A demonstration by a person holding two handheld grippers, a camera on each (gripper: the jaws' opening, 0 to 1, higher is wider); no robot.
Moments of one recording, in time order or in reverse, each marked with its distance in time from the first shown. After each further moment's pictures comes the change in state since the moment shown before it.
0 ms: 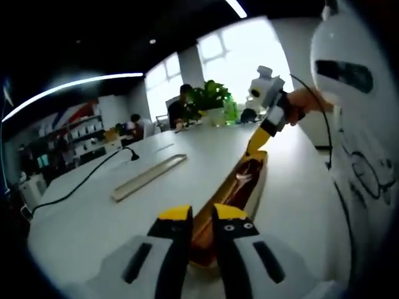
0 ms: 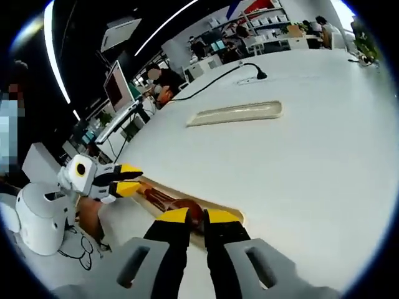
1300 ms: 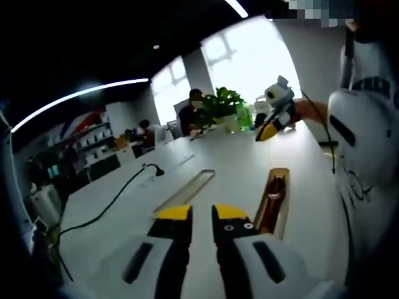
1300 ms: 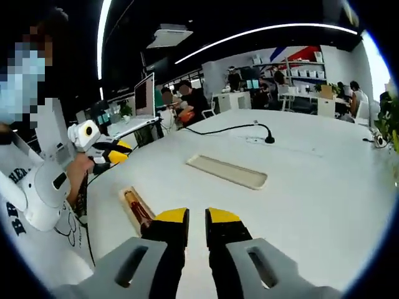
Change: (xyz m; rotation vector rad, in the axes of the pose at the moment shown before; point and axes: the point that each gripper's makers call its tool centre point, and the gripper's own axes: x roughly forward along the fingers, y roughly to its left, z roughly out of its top) left arm -0.026 0.068 0.058 0.067 0.018 0.057; right arm -0.049 -0.037 0.075 -0.404 -0.161 0.037
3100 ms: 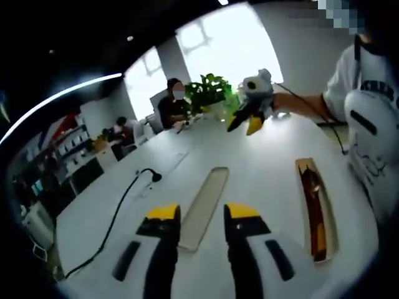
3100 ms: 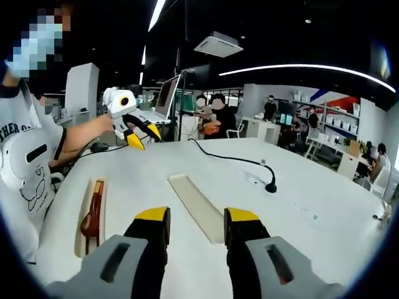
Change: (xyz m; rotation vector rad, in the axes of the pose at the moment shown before) left arm 0.078 0.068 0.007 0.089 0.079 -0.168; right arm 0.063 -0.072 0.046 -0.318 -0.084 0.138
